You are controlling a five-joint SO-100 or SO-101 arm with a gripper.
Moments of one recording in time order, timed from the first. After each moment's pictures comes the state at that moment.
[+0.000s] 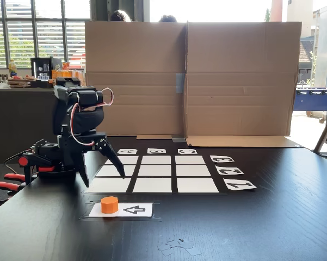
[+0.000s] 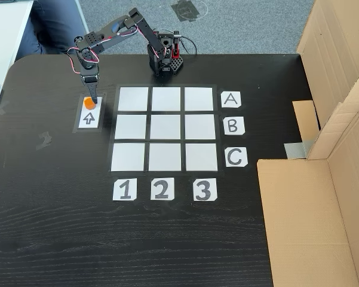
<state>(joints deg) 57.4 62.5 67.9 87.9 16.1</state>
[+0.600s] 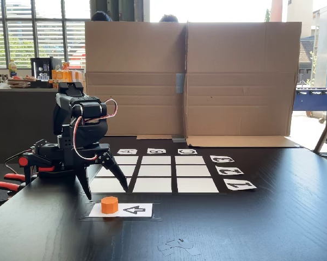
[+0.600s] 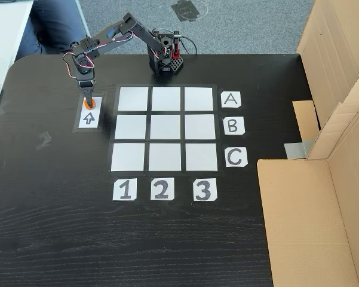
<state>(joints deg) 57.9 53.9 59.2 88.2 16.6</state>
